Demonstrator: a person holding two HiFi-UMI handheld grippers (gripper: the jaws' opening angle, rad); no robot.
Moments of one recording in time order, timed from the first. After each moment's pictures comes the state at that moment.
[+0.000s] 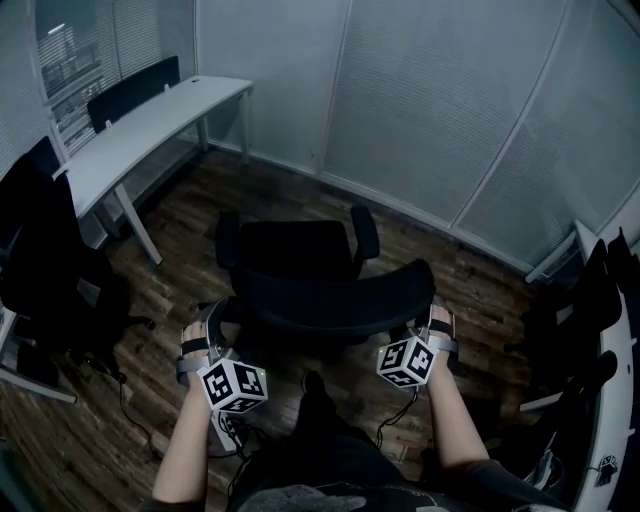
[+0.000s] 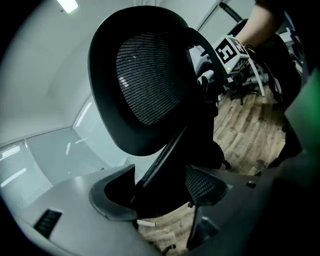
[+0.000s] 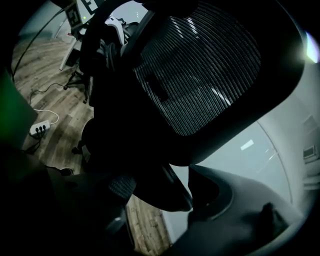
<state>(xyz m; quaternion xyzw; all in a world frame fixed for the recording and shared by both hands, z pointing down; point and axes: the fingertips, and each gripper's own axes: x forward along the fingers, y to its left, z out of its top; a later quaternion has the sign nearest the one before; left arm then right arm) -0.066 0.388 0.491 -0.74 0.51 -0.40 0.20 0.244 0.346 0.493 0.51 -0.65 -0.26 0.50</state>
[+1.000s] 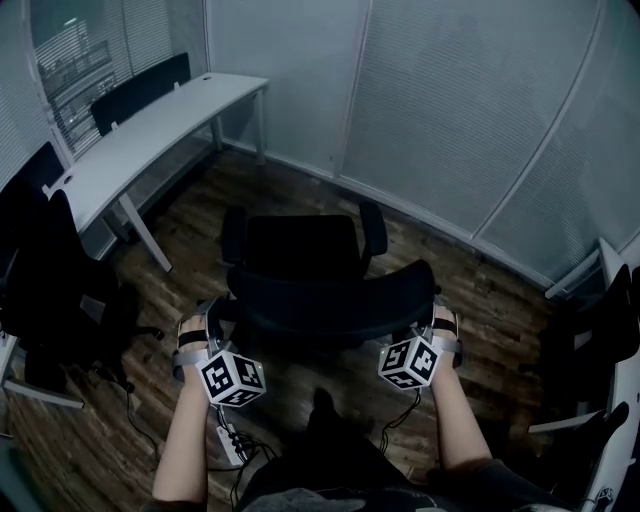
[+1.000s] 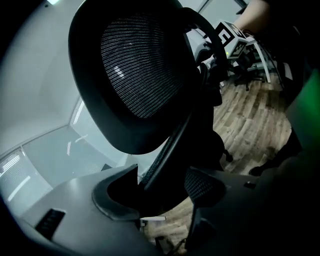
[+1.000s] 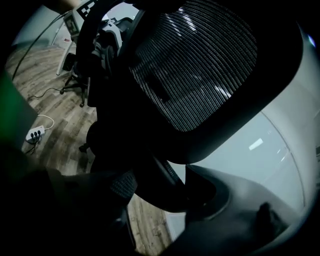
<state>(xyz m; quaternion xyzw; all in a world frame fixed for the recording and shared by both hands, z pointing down) -0.097 0.264 0.501 -0.70 0.51 -0.46 0.19 0.218 0.220 0.499 0.48 -0.68 -0.25 0.49</state>
